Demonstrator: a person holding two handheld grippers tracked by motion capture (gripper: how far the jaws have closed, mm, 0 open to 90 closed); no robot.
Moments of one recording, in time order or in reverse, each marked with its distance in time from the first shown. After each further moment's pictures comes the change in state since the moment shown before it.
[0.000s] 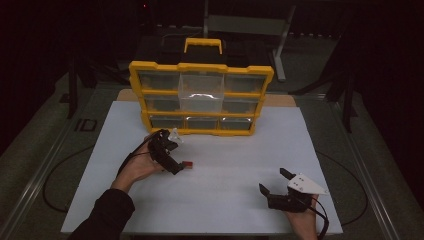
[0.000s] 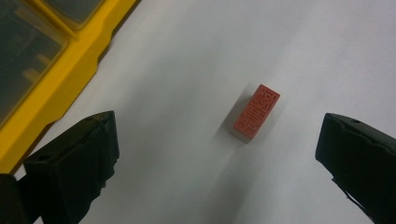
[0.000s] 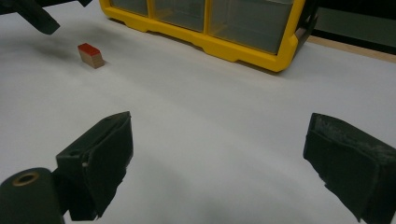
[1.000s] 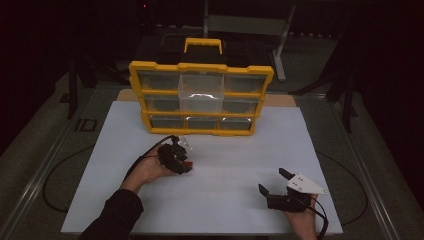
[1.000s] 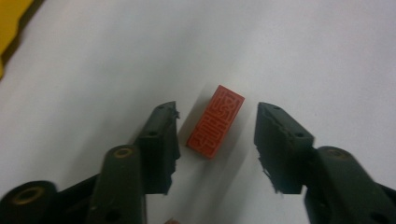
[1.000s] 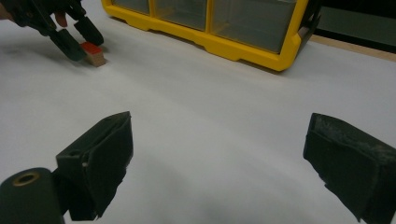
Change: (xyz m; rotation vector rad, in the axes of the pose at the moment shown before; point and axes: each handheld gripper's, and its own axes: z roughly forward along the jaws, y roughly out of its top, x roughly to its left) left arm -0.012 0.003 0.034 0.053 -0.134 0.035; right arm 0.001 0.000 0.001 0.006 0.005 -0.006
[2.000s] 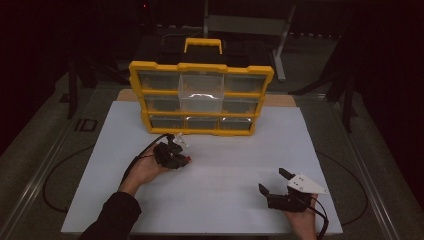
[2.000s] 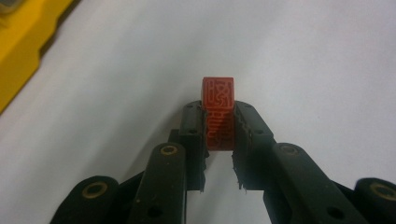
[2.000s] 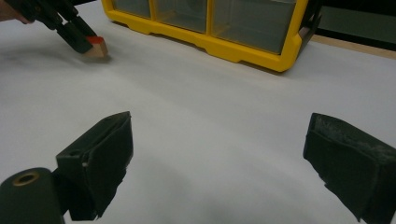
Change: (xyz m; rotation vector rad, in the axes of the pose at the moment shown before) left arm 0.003 -0.005 -0.020 -0.041 0.057 -0.047; right arm -0.001 -0.001 0.000 -0.012 0.015 0.019
